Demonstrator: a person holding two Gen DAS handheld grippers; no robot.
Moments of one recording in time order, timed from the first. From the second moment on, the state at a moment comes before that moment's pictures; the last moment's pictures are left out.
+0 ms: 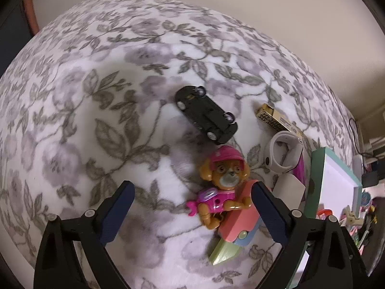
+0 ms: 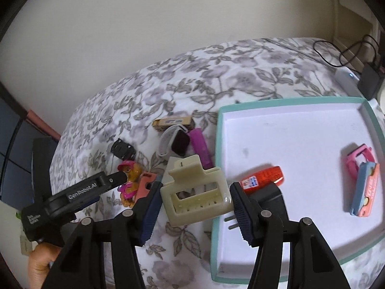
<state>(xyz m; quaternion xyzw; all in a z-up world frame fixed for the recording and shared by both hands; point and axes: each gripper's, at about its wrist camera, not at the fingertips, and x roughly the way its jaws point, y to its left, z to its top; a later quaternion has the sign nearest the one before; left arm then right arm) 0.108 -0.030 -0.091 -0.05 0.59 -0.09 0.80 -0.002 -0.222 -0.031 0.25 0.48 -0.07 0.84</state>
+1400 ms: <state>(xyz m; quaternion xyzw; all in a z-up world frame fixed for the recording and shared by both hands) 0.114 -0.049 -0.086 -0.03 0.56 -0.14 0.82 -0.013 -0.242 -0.038 0.29 0.48 -0.09 0.82</state>
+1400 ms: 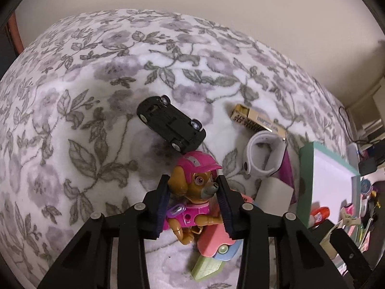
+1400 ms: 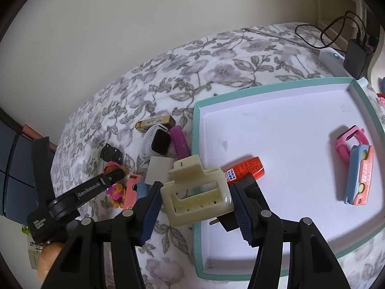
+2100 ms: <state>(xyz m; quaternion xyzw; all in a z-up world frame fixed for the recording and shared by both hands) 0.090 -0.055 -0.013 -0.06 0.48 -0.20 0.86 -0.031 -0.276 -0.031 0.30 0.46 -0.17 0.82</state>
